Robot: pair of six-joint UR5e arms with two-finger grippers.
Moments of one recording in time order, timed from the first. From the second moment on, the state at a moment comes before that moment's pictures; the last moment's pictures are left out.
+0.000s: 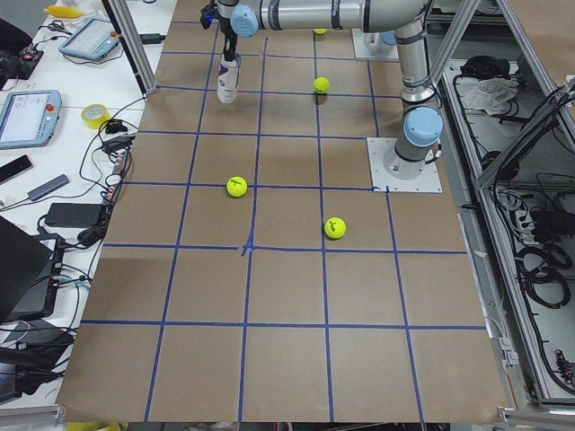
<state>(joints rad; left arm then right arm) -1.83 -2.03 -1.31 -1.30 1.60 -0.09 1.57 -1.44 1.33 -1.44 -1.57 -0.40</state>
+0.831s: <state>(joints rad) -1.87 -2.07 -1.29 -1.32 1.73 -0.04 1.59 -1.48 1.32 -1.41 -1.56 -0.19</state>
